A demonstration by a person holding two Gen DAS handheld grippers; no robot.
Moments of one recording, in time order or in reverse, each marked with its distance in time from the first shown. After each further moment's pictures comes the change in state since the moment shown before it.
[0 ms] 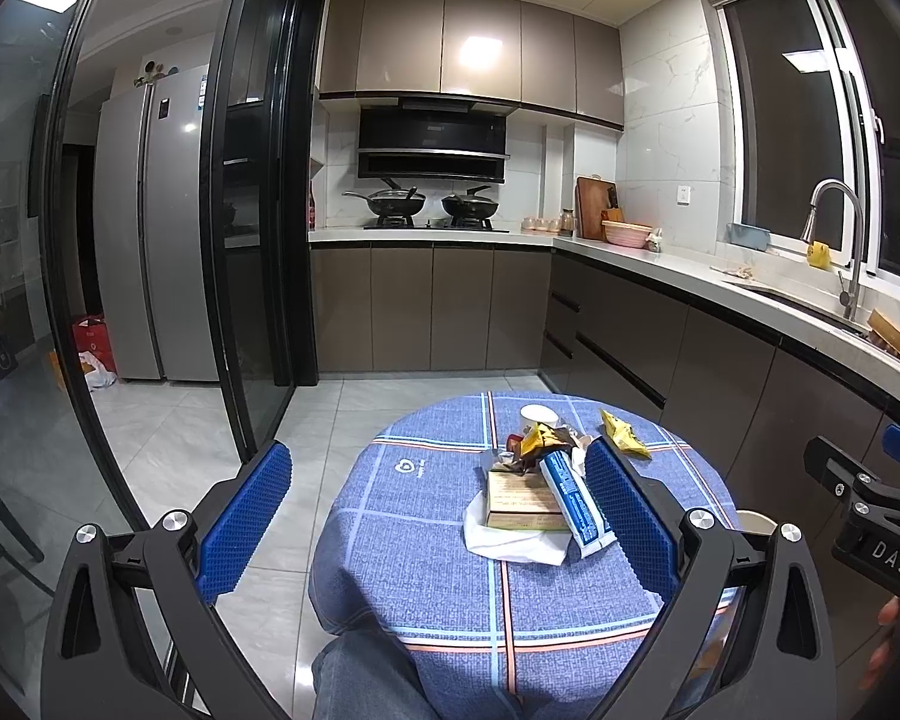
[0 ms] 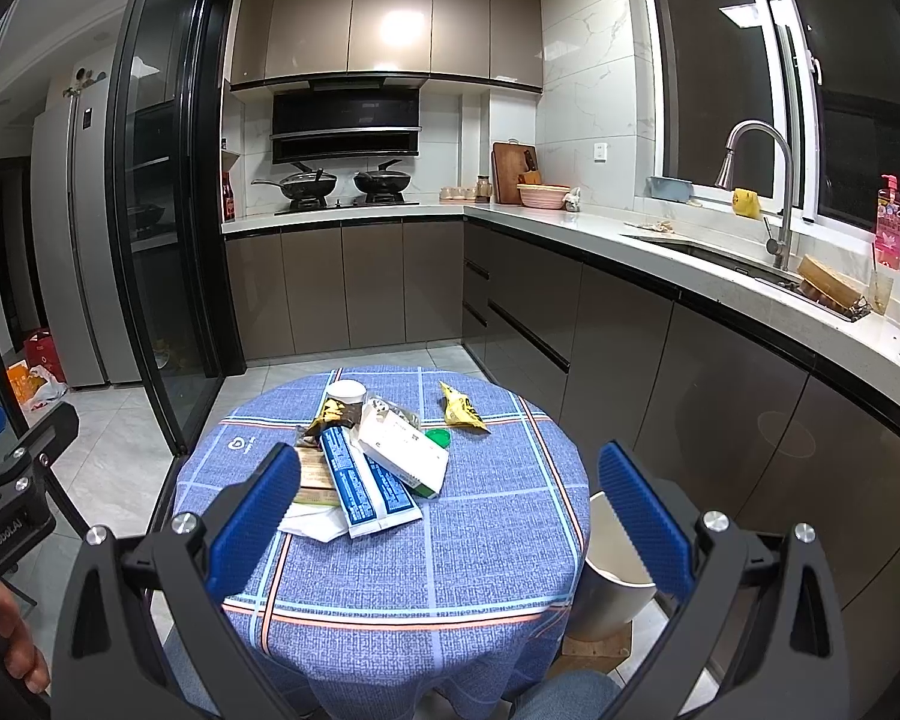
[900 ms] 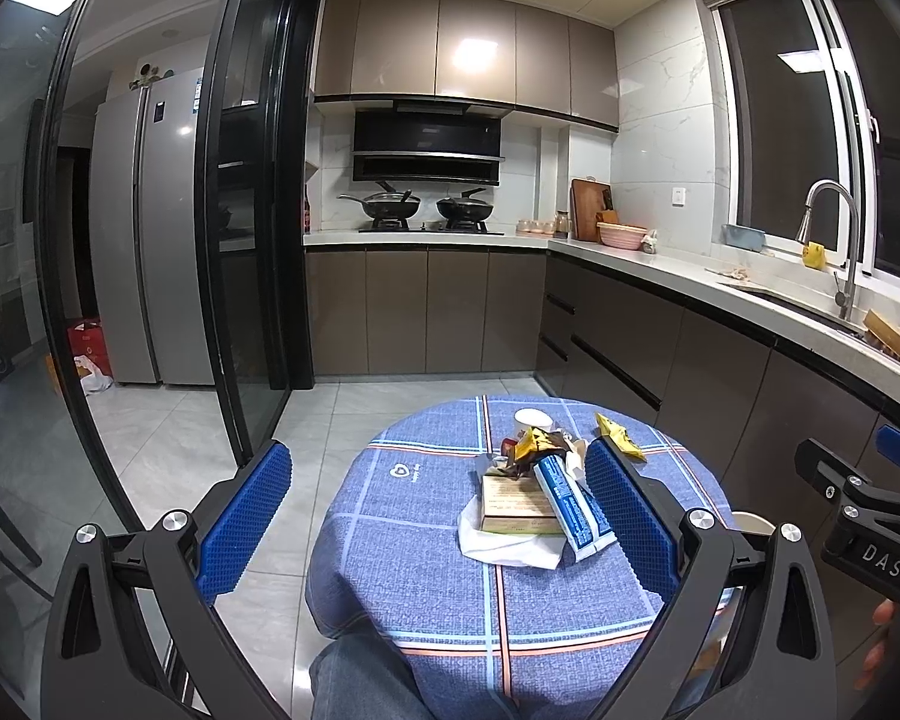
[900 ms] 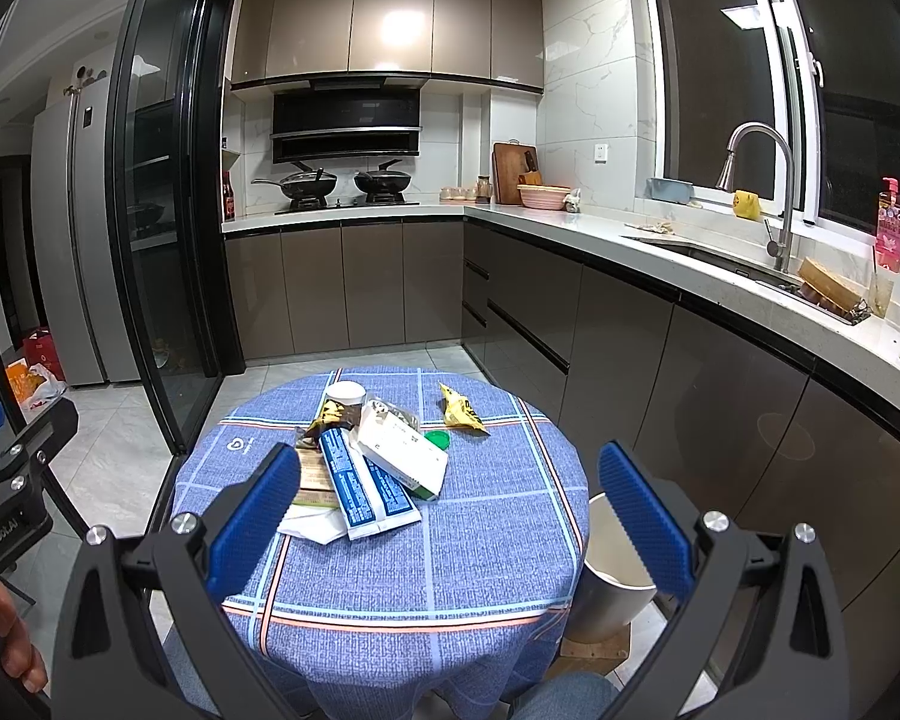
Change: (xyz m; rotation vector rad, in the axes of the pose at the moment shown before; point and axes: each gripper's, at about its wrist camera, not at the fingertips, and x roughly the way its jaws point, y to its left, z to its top) left arm -0.003 0.001 0.005 0.001 -0.005 -0.012; right arm 0.002 0.000 0.000 -0.001 0.001 -0.001
